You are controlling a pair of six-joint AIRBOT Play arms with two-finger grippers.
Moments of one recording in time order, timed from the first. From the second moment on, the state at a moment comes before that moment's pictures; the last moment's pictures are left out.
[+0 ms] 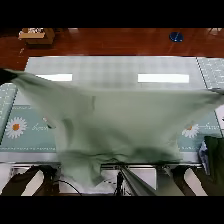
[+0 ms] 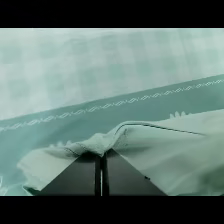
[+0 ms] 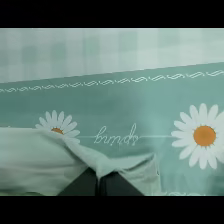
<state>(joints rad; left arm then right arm) 0.20 -0.87 1.44 1.01 -1.55 -1.36 -0.43 -0.87 1.42 -1.12 1.75 1.46</state>
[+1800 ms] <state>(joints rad) 0.01 -1.61 1.39 1.08 -1.03 -1.22 -0.12 -1.61 1.43 -1.24 0.81 1.41</state>
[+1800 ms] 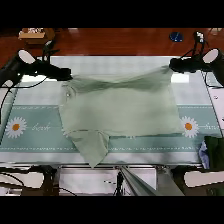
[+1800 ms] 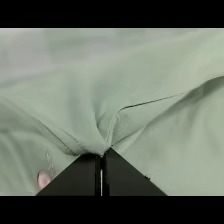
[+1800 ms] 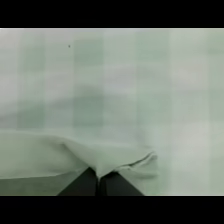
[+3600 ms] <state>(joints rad) 0.40 -1.11 0.52 0.93 -1.41 -1.10 -0.63 -1.33 1.01 -1.17 1.35 1.12</state>
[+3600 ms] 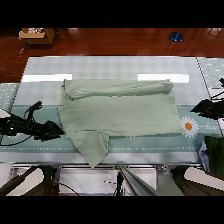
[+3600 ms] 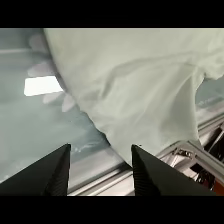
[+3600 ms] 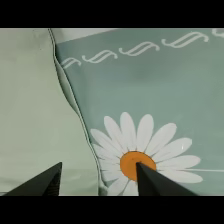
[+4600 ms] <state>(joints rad) 0.04 -1.23 0.46 0.79 -1.03 -1.20 -0.70 -1.27 0.93 -1.14 1.37 1.12</state>
